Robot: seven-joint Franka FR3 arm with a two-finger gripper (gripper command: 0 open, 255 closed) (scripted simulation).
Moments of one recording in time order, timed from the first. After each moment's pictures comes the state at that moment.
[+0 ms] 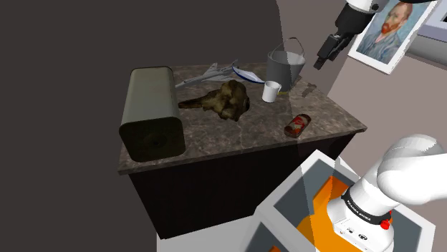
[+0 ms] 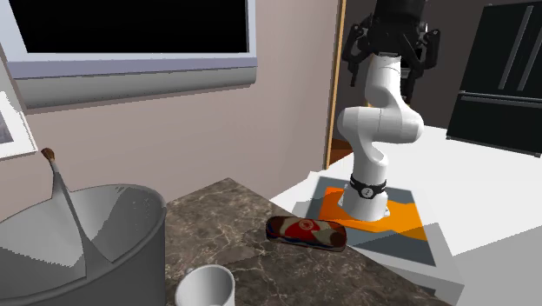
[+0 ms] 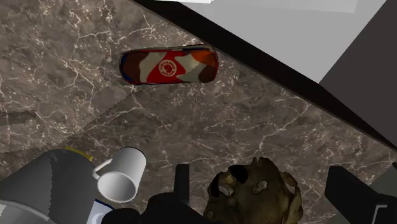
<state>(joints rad) -0.02 -0.83 -0.02 -2.29 -0.09 1.68 -0.06</state>
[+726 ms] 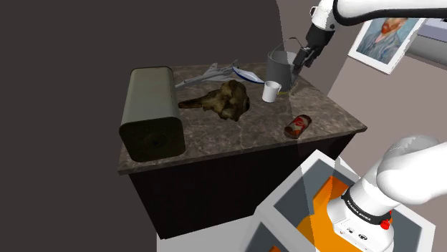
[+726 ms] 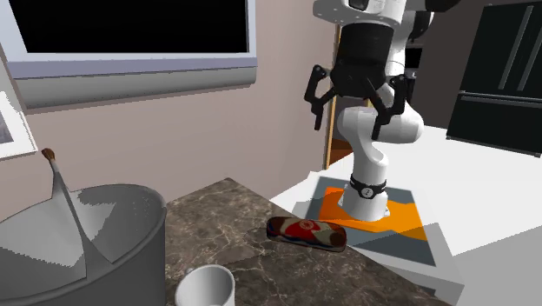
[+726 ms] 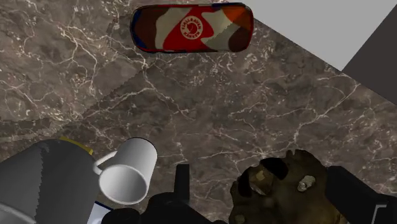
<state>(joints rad) -0.03 -0.56 -0.11 -2.27 -0.12 1.90 -0.13</state>
